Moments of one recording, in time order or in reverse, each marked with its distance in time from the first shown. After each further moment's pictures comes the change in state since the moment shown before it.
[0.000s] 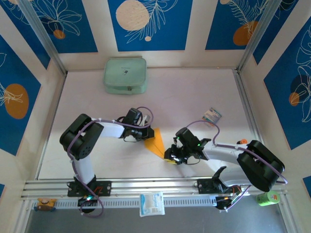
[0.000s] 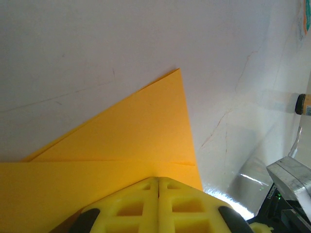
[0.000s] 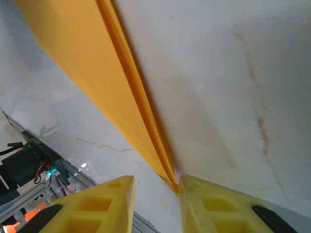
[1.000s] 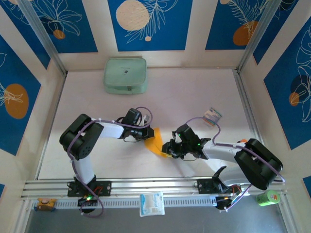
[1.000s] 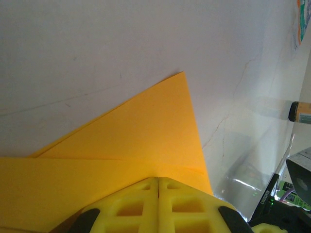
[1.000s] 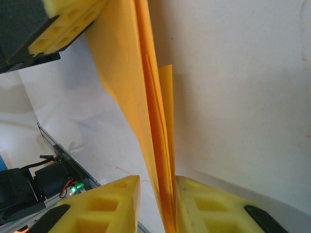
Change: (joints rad) left arm 0.003 -0.001 -0.016 0.042 0.000 -0.046; right arm -0.034 0.031 -0.008 0.191 0.020 0.007
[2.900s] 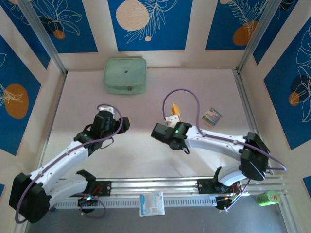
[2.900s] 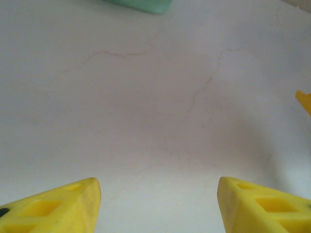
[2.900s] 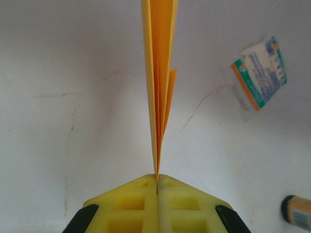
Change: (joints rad) left arm 0.084 -0.859 -0.177 -0.436 -0.677 0.216; right arm 0.344 0.152 0.690 -1.176 1.182 -0.388
